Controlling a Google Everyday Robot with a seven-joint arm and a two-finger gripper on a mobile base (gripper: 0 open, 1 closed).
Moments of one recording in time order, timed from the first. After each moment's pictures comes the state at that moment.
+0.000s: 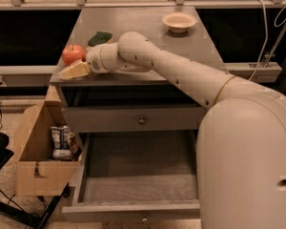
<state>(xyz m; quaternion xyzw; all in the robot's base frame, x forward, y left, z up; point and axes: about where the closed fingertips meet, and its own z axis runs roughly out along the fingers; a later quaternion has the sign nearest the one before) 0.749 0.235 0.829 -0.46 0.67 0.31 0.49</state>
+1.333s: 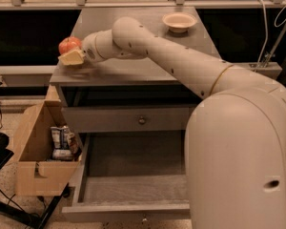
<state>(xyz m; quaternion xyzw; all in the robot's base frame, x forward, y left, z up) 0.758 0.237 0.858 -0.46 0.69 0.30 0.48</state>
